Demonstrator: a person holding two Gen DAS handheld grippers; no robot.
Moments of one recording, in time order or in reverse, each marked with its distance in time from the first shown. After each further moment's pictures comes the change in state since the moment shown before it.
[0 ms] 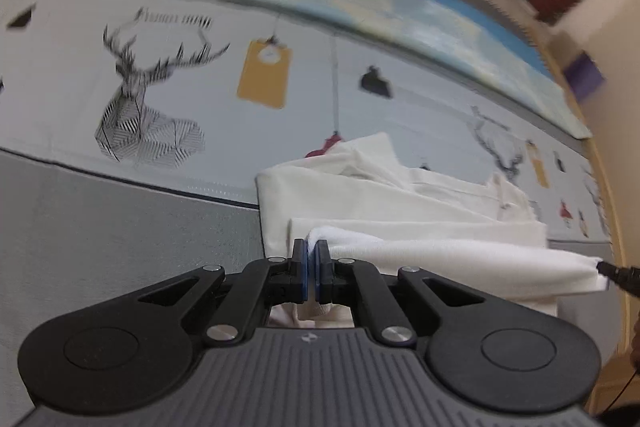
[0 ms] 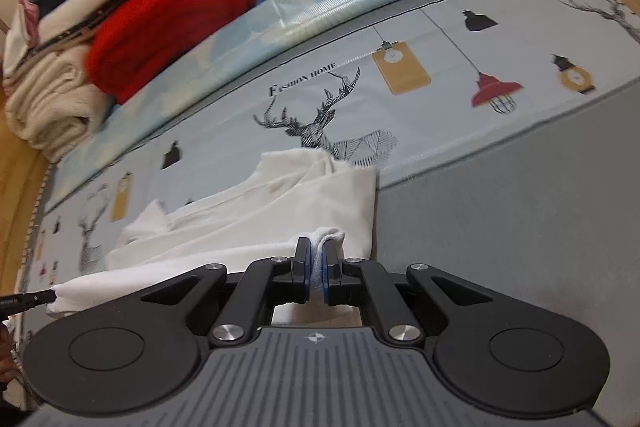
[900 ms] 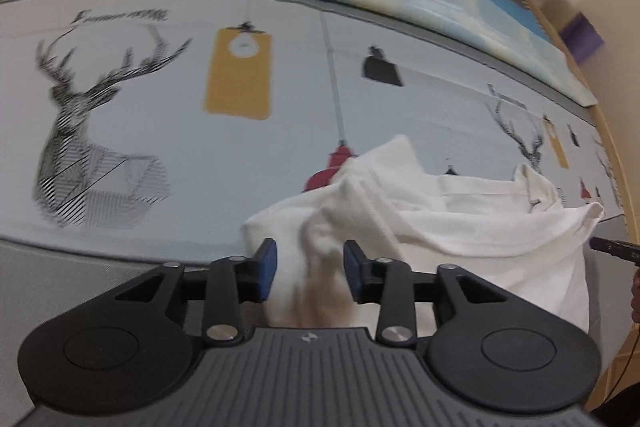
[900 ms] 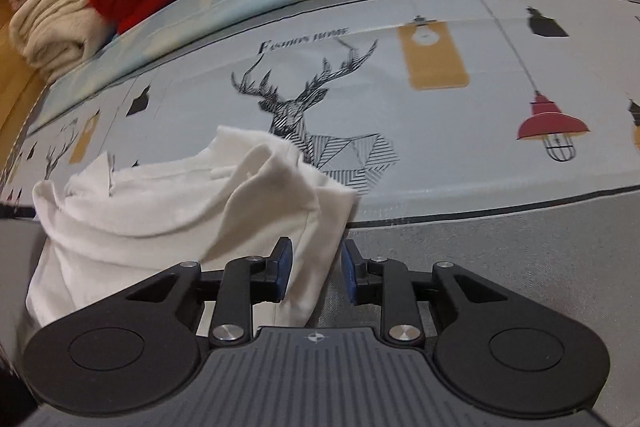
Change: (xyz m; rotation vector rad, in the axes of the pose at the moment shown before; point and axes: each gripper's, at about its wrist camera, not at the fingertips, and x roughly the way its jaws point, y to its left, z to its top) left arm 0.080 0.009 0.040 0.123 0.049 -0.047; right arm 0.097 -0.033 0.031 -0.241 0.130 0.037
